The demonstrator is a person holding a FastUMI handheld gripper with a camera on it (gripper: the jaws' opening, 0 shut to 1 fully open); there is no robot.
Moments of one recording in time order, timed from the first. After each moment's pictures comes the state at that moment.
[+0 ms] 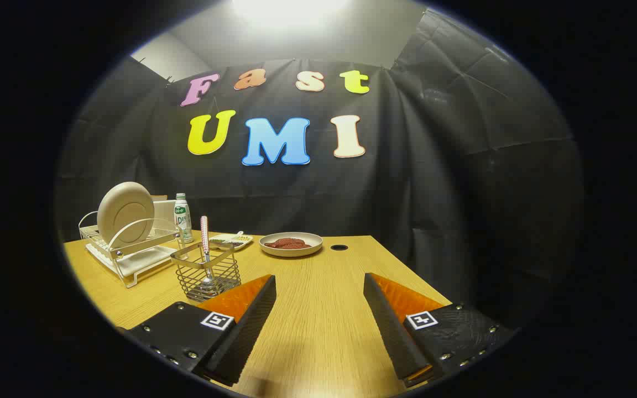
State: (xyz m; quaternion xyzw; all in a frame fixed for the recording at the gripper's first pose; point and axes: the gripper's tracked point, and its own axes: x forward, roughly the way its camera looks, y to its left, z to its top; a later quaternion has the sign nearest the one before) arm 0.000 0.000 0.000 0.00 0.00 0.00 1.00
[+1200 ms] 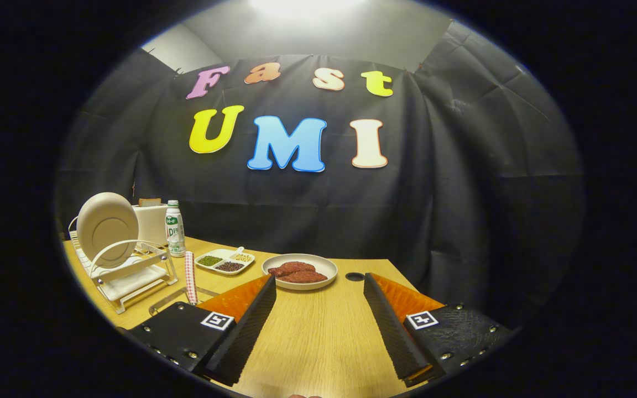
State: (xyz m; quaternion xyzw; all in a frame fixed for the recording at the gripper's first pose) arm 0.092 0.047 0.077 -0.04 -0.01 0.02 1.00
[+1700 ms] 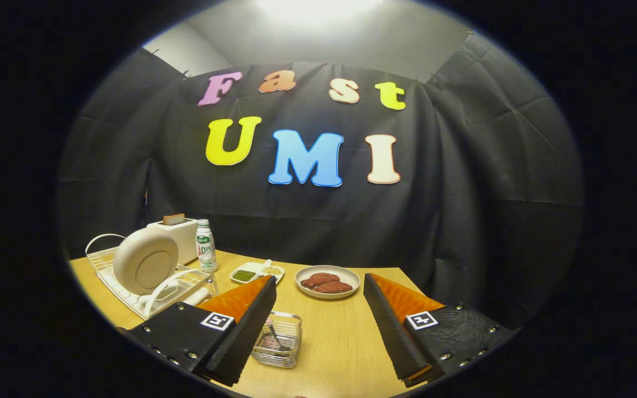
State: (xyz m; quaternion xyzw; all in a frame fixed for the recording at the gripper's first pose) arm 0.027 0.129 0.131 -0.03 0.00 0.02 1.00
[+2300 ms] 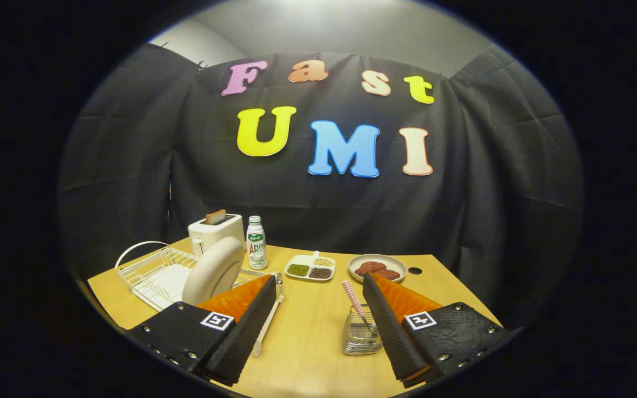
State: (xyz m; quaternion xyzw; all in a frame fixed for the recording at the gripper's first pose) arm -0.001 0.283 0.139 -0.04 0.06 0.06 1.00
